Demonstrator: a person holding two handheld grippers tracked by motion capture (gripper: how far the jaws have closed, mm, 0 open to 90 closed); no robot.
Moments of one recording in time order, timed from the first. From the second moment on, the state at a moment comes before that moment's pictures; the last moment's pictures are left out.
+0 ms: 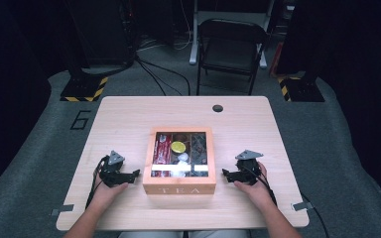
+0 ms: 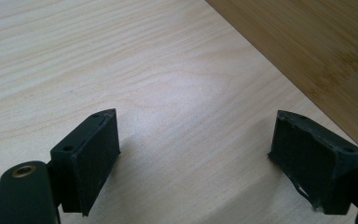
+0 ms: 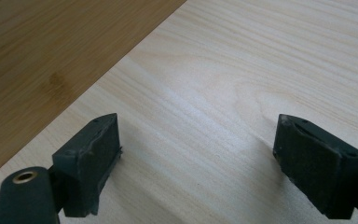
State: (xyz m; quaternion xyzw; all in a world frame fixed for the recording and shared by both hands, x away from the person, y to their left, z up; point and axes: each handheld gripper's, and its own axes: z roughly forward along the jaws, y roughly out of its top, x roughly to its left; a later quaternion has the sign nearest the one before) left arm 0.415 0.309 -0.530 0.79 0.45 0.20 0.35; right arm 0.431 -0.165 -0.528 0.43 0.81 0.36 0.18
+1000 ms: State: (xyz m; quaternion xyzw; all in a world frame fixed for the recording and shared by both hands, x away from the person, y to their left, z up) left arm 0.413 0.311 -0.526 0.79 0.46 0.20 0.35; right arm 0.429 -0.169 -0.523 0.44 0.80 0.36 0.18
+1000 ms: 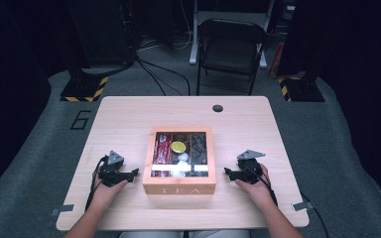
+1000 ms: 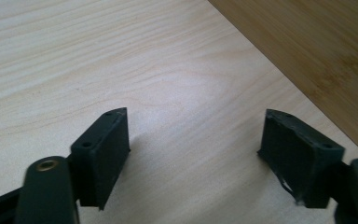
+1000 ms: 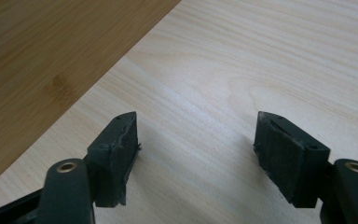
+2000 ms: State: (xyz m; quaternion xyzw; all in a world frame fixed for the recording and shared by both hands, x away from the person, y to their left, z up) left arm 0.390 0.321 -0.486 0.78 0.46 0.18 0.38; right arm 0.405 -0.171 -0.487 0.41 0.81 0.39 0.17
